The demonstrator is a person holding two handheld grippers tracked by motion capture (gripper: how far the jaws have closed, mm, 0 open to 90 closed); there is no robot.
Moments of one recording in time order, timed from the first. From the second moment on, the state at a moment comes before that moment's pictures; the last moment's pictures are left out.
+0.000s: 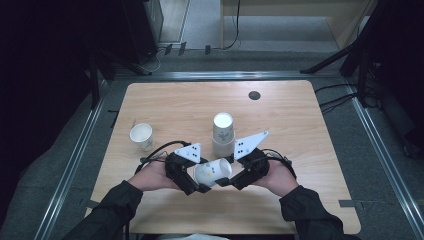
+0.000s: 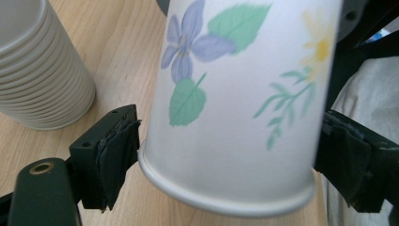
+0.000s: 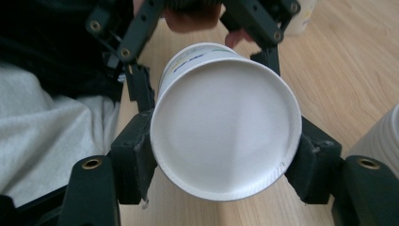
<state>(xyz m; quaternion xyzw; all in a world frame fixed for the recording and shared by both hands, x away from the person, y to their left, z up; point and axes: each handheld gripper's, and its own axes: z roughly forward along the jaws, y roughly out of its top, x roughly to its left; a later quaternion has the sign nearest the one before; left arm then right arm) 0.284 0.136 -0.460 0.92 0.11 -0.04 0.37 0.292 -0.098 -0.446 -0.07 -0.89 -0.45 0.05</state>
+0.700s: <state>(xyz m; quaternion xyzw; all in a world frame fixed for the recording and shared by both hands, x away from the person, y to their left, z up) 0.282 0.148 -0.453 0.88 0.10 -0.05 0.46 0.296 -0.108 -0.435 -0.07 -0.85 -0.52 0.09</state>
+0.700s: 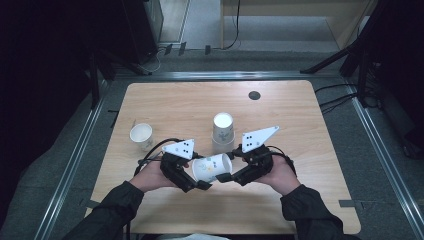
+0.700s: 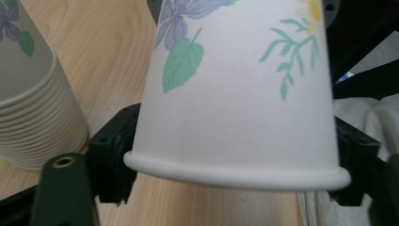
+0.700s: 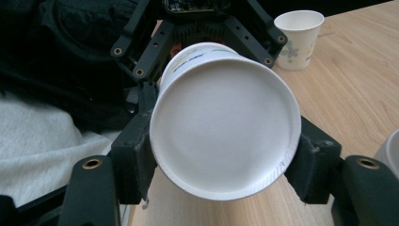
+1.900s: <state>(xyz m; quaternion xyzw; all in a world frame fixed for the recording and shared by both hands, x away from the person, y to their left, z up) 0.291 0.157 -0.445 0.91 0.13 -0.03 0.40 0.297 -0.102 -0.447 -0.09 -0.88 -0.47 0.05</state>
